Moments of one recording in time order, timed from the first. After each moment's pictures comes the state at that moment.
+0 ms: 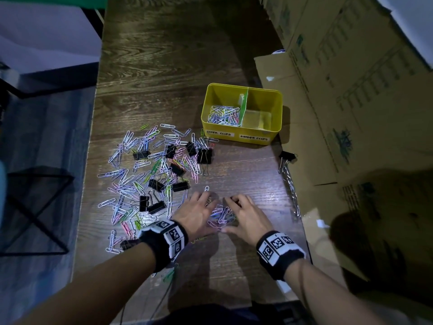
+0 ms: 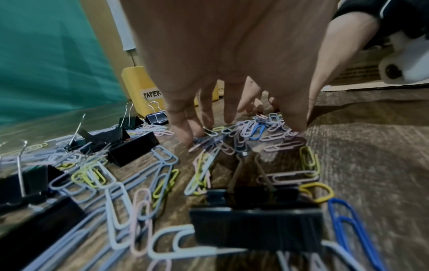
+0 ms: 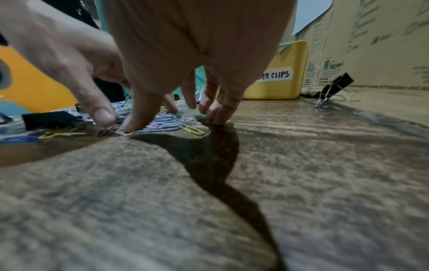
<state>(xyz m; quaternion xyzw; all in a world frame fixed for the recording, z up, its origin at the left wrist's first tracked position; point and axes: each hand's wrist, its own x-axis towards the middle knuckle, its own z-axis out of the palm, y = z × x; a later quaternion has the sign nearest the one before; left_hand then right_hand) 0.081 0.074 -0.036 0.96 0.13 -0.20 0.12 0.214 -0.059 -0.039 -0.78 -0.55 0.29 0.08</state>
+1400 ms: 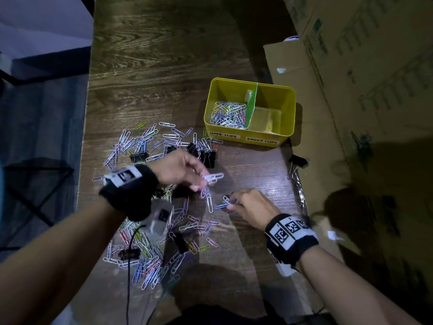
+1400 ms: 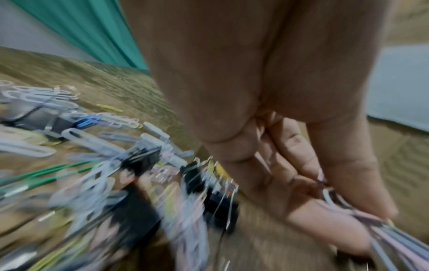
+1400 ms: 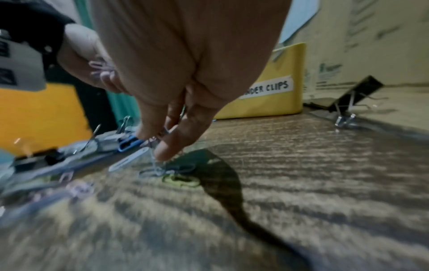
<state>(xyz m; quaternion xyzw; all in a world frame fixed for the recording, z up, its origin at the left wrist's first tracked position) 0.132 0.190 0.043 0.68 0.29 -0.18 0.65 0.257 -0.009 -0.031 -0.76 -0.51 0.40 0.11</state>
